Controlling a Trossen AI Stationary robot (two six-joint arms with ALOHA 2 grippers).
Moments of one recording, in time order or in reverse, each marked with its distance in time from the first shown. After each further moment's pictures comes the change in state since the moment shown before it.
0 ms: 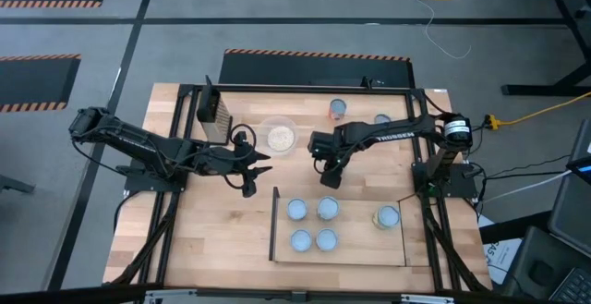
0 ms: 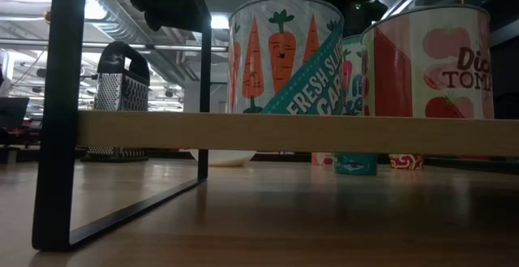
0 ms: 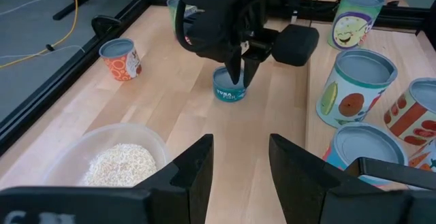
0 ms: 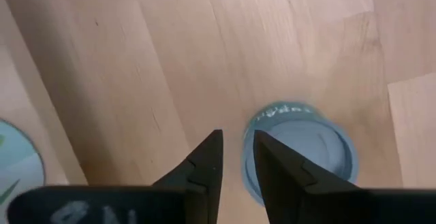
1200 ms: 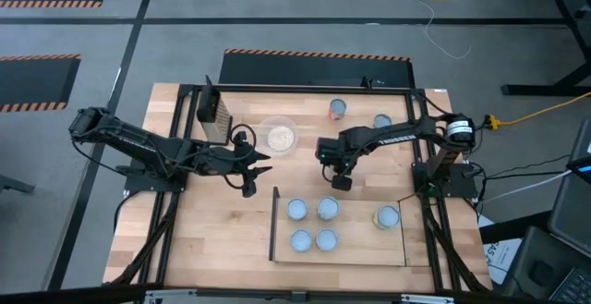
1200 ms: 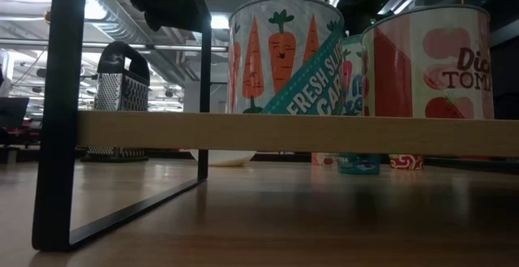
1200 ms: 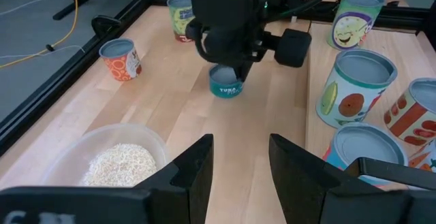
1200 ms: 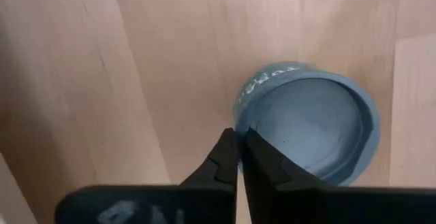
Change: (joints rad) left arm 0.000 0.000 0.000 0.000 0.000 0.000; right arm 0.008 -0.019 -0.120 0.009 0.062 -0.120
